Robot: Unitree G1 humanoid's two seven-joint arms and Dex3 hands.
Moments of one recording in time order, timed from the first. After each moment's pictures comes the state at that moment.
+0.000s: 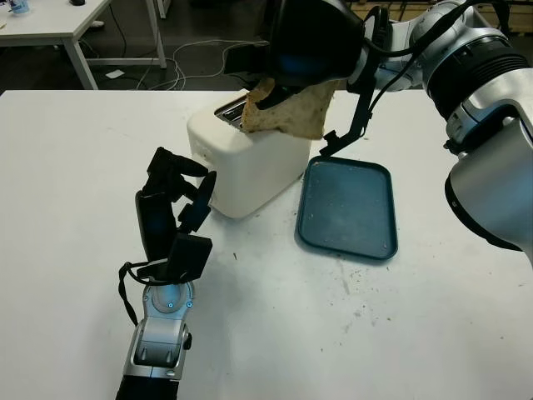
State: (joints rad) left arm -0.06 -0.05 -0.06 -0.08 0.27 -0.27 0.36; right arm -1.65 -0.39 1.03 1.35 -1.28 -0.86 -1.04
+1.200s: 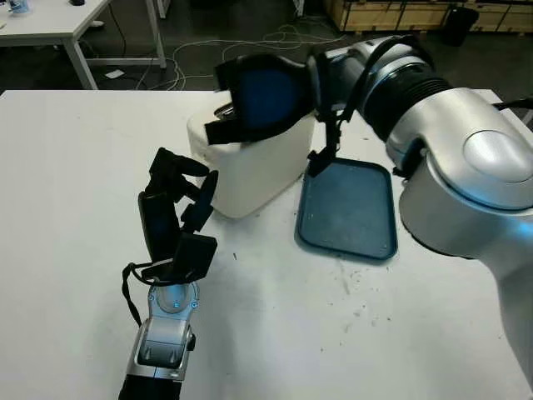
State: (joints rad) left arm -0.06 -0.05 -0.09 -0.08 0.28 -0.24 0.42; right arm -1.65 -0.17 1.34 1.39 -1.54 -0.56 -1.33
